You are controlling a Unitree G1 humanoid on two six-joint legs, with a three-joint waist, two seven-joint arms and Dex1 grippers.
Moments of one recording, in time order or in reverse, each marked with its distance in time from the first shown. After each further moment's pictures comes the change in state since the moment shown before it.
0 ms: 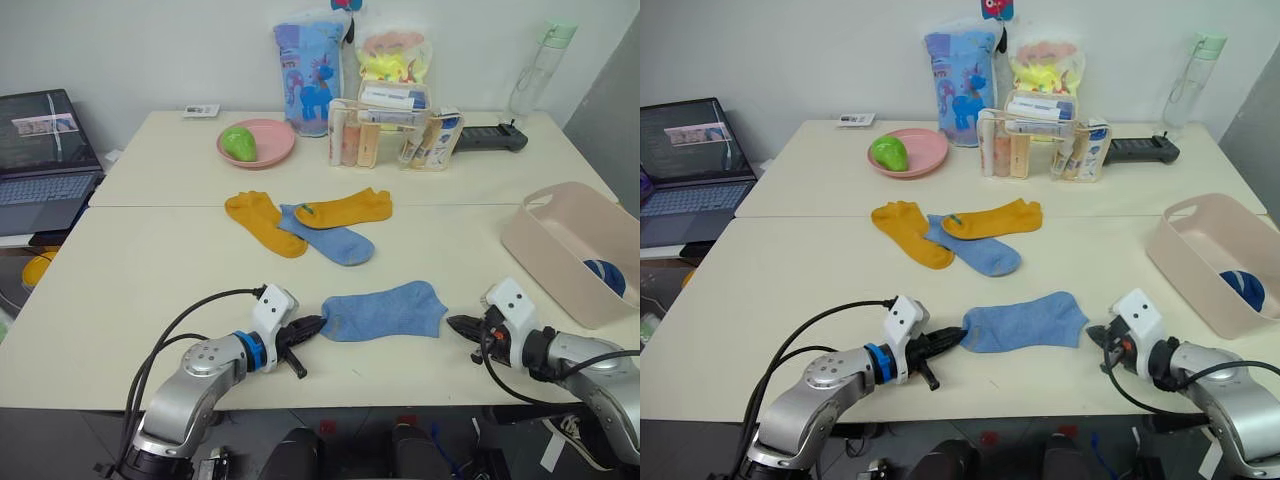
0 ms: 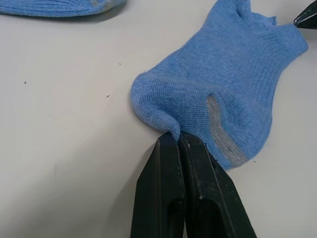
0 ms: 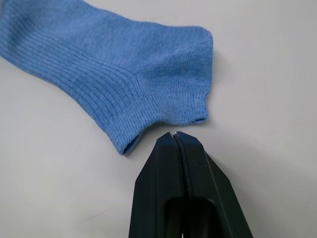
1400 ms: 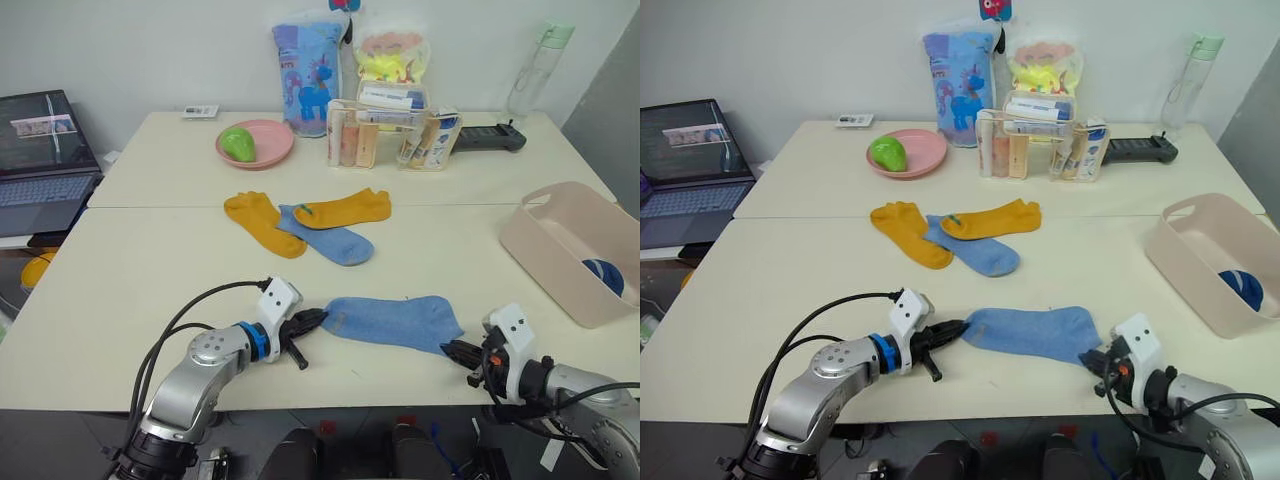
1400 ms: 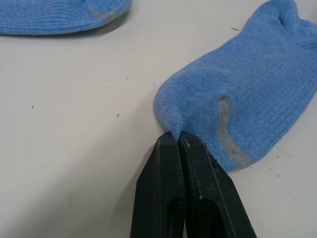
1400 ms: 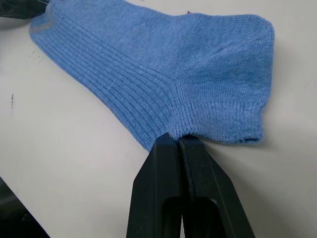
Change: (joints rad) left arm -0.045 0.014 -0.032 0.067 0.024 -0.061 -0.010; right arm 0.152 0.091 -0.048 -0.095 0.139 0.078 -0.095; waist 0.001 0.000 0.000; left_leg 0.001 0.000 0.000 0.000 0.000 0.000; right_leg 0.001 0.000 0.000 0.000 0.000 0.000
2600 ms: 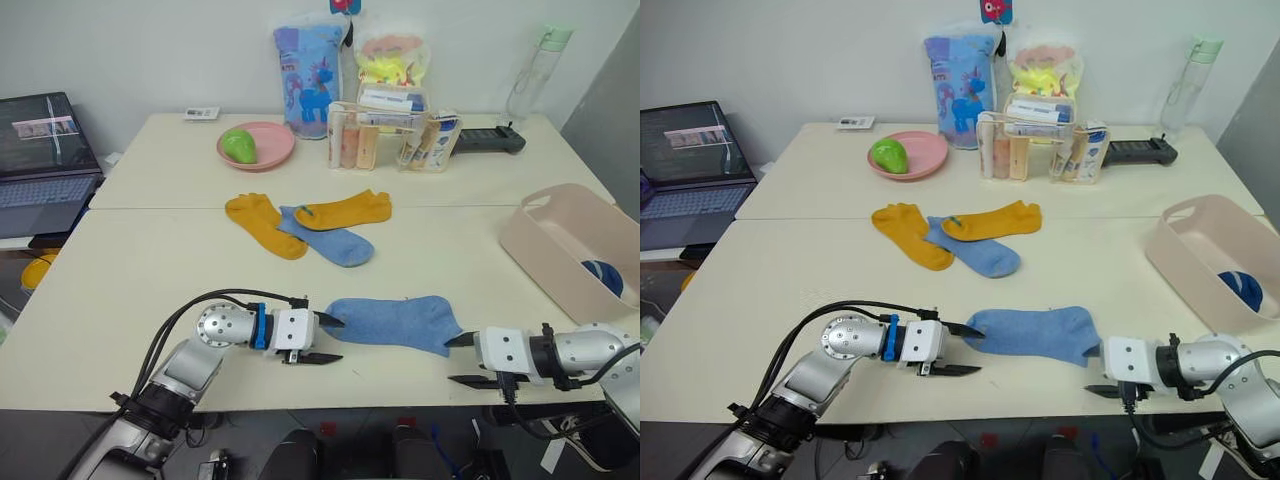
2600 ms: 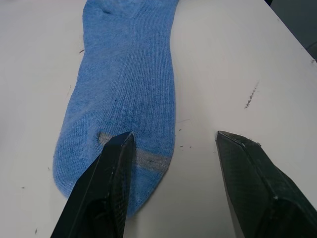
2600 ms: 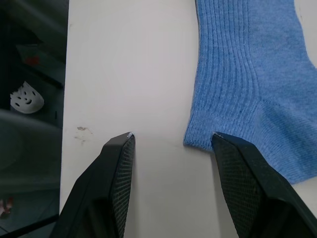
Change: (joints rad) left arm -0.235 0.130 -0.198 0.380 0.228 -0.763 -0.471; right arm -0.178 -0.364 0.268 0.351 -0.430 -0.875 0.553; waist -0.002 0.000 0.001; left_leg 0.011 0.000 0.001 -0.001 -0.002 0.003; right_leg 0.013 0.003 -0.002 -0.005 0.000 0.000
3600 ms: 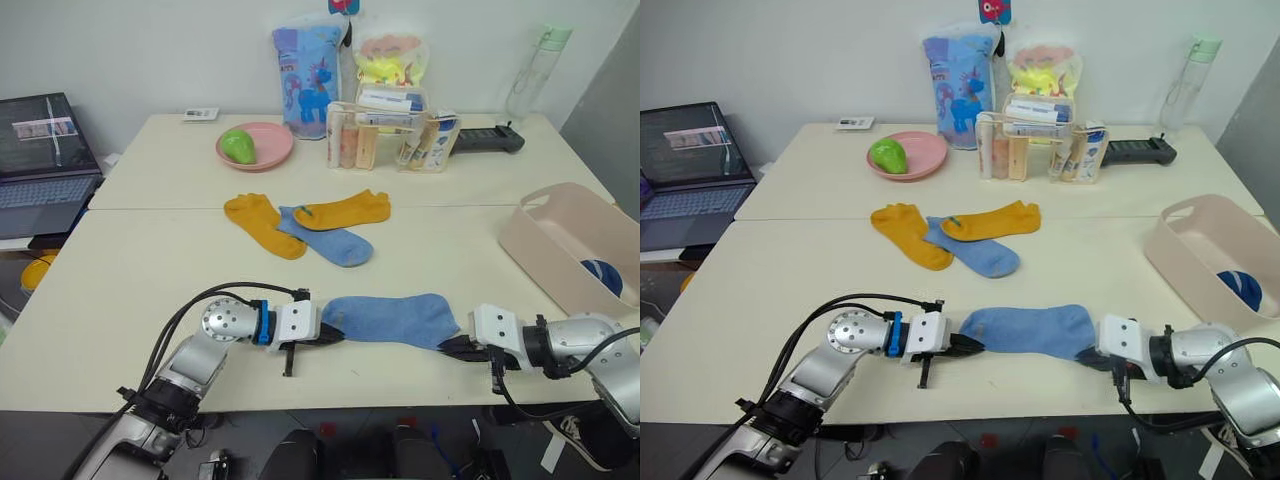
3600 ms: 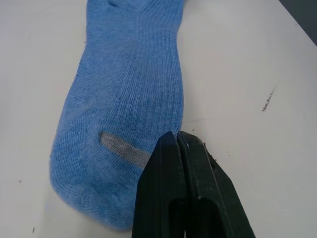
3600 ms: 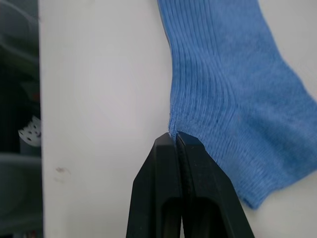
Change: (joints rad) left arm -0.007 0.000 0.013 0.002 -0.047 0.095 -0.016; right arm -0.063 0.048 -0.026 -0.094 0.134 0.278 0.008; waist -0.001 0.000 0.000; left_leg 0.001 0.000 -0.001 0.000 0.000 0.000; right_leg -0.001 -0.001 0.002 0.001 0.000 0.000
